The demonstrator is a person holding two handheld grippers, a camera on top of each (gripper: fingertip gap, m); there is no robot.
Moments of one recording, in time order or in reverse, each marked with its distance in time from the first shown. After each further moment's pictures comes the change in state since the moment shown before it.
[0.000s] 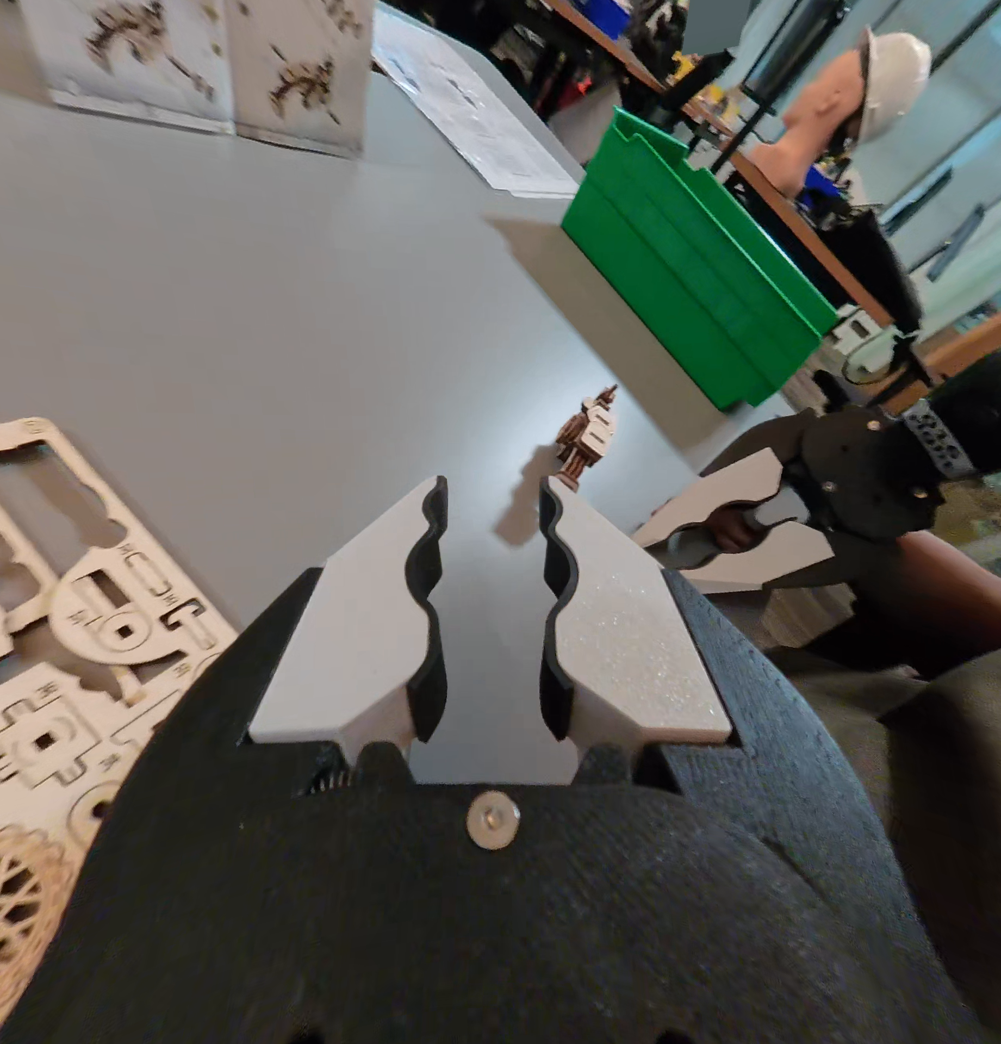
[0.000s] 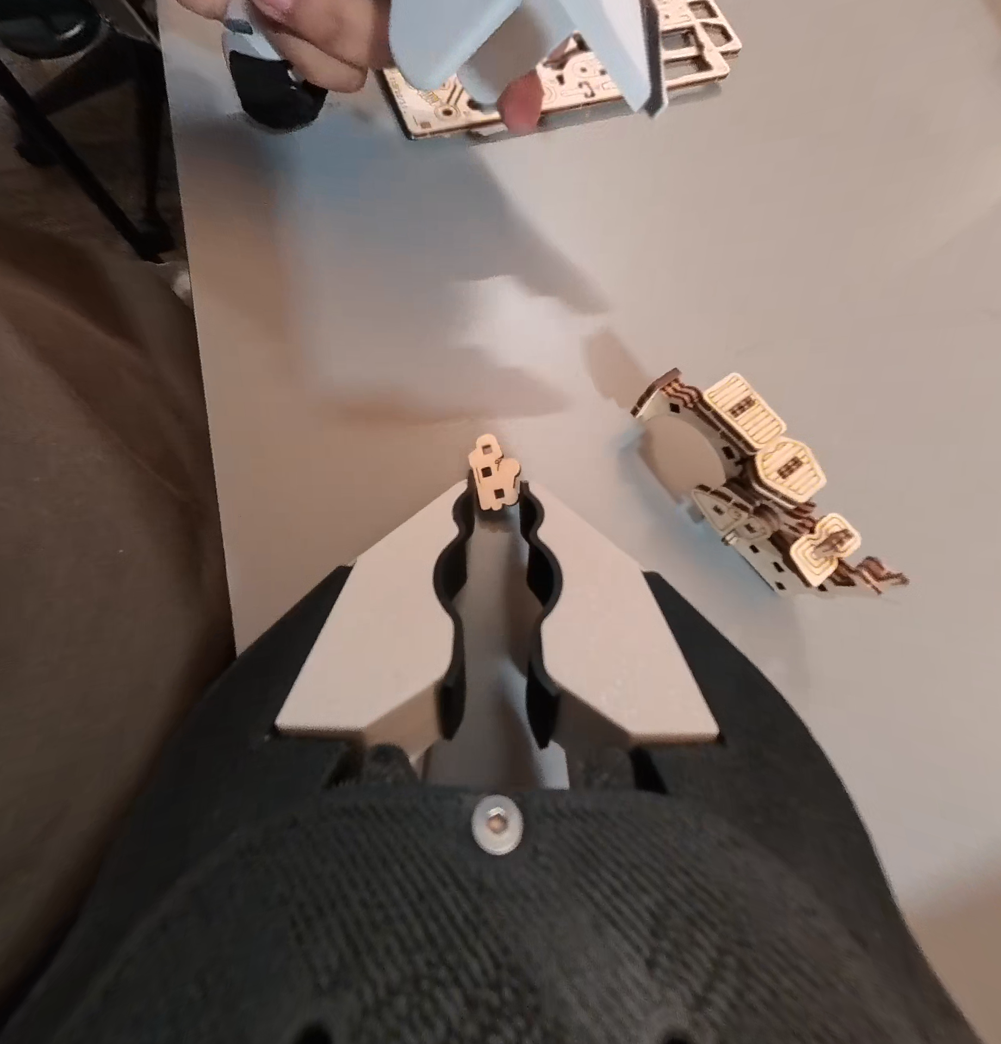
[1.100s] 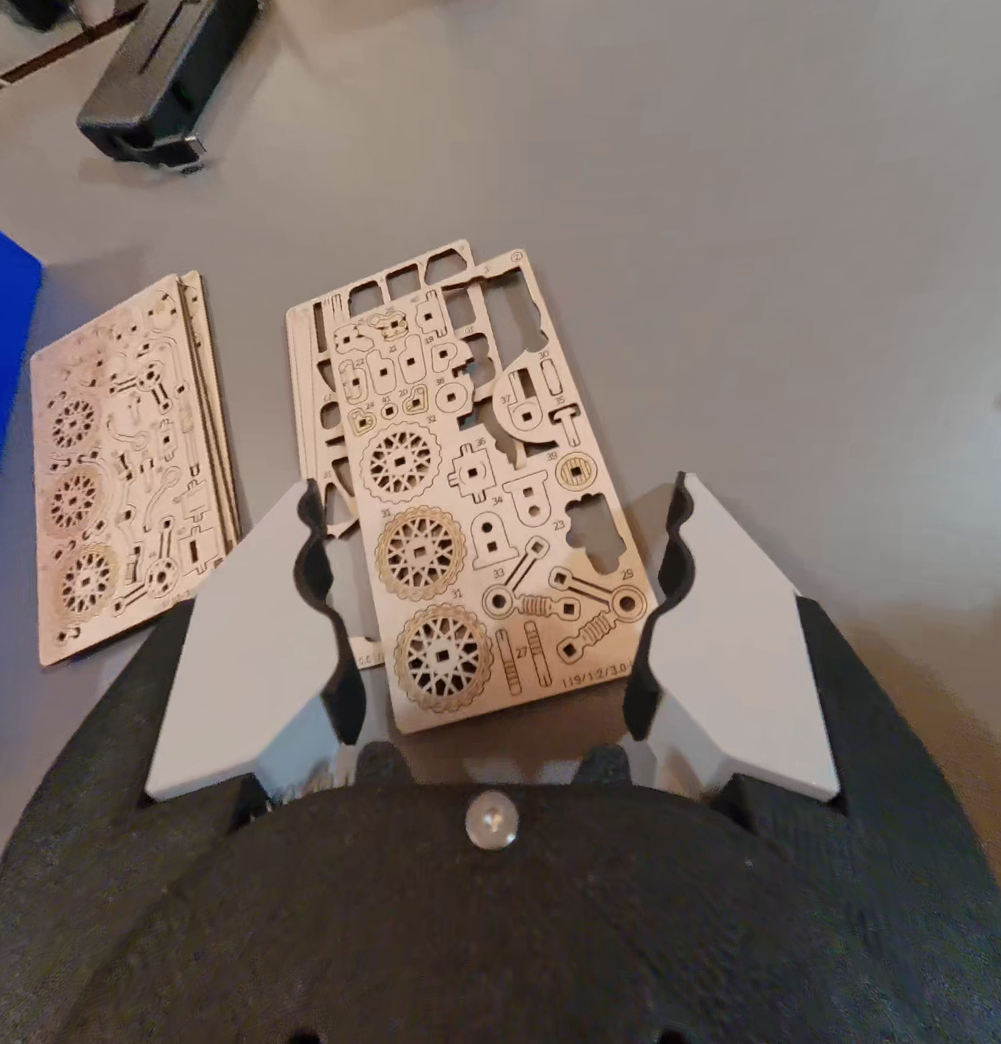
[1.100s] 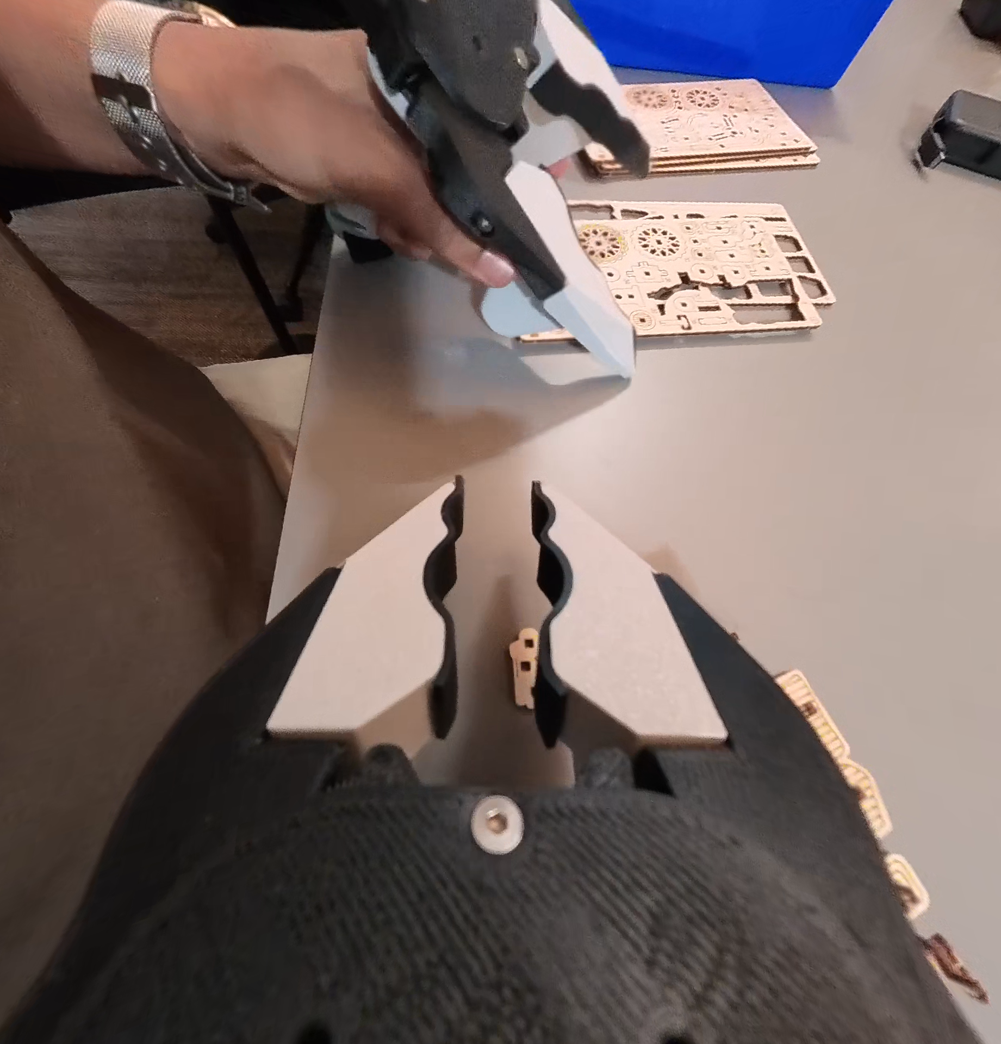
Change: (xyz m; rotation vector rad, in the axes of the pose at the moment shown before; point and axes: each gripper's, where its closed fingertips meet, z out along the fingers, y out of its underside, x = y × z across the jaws) left arm -0.102 0.033 -0.075 -0.200 -0.924 0.281; right arm -0.028 -0.065 0.030 0.171 -0.185 -0.134
